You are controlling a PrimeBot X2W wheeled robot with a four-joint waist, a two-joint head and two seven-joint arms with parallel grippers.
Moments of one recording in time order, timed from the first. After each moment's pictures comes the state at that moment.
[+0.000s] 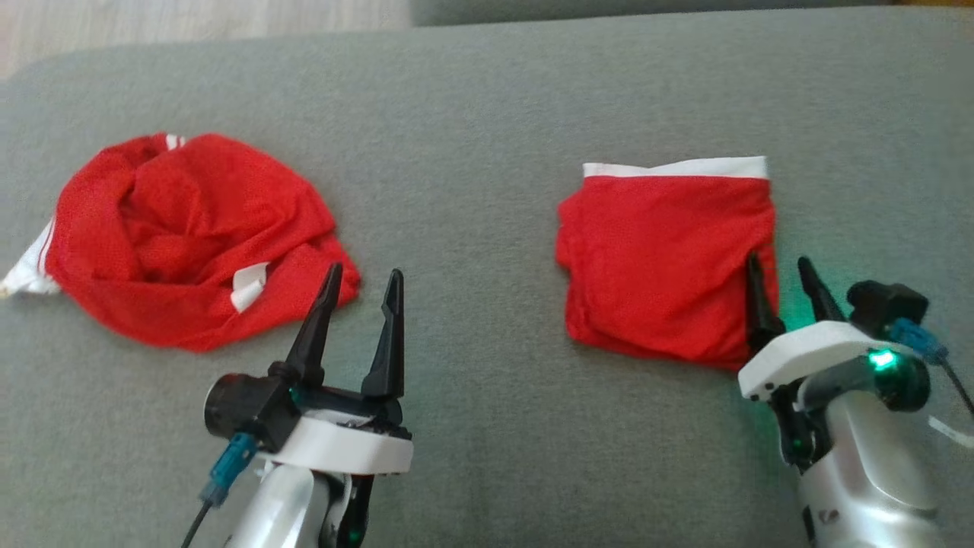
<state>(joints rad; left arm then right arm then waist) -0.16 0.05 -0.33 0.17 -0.32 -0.08 -0.25 -0.34 -0.05 -0.05 0.61 0.22 0.12 -0.13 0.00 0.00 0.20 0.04</state>
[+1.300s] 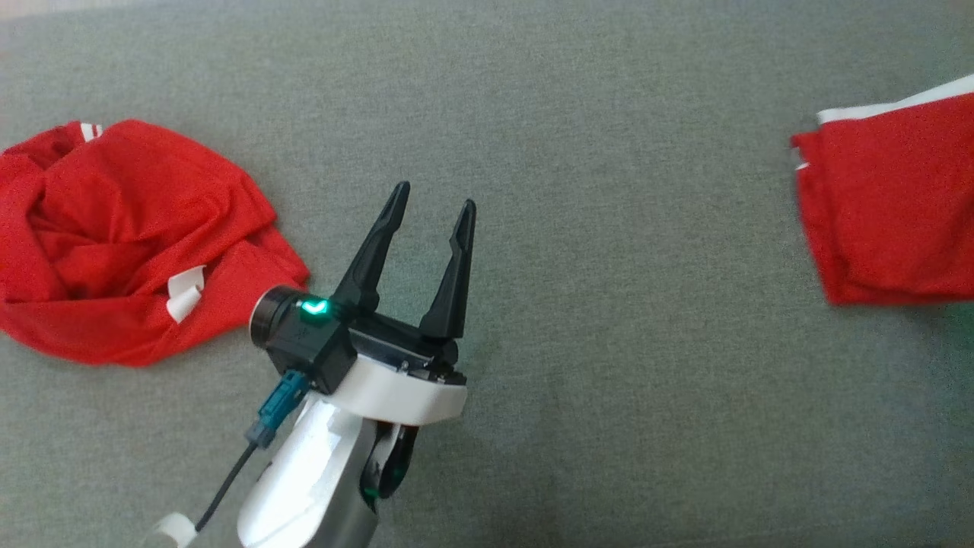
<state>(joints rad) -0.34 0.05 -0.48 0.15 -0.33 -0.04 -0.26 -0.58 -0.57 0.14 0.84 0.03 0.12 -0.14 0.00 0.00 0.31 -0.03</state>
